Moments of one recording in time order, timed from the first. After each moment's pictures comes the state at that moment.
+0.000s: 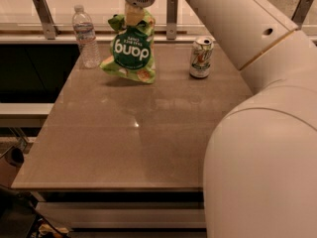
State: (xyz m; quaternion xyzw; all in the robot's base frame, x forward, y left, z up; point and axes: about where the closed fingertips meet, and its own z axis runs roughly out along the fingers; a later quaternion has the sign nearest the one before) arm 0.729 0.065 1.001 -0.71 0.62 -0.10 0.30
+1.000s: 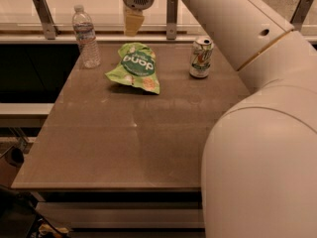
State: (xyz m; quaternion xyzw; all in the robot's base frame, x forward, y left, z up) arm 0.731 0.069 0.994 -0.72 0.62 -0.10 0.30
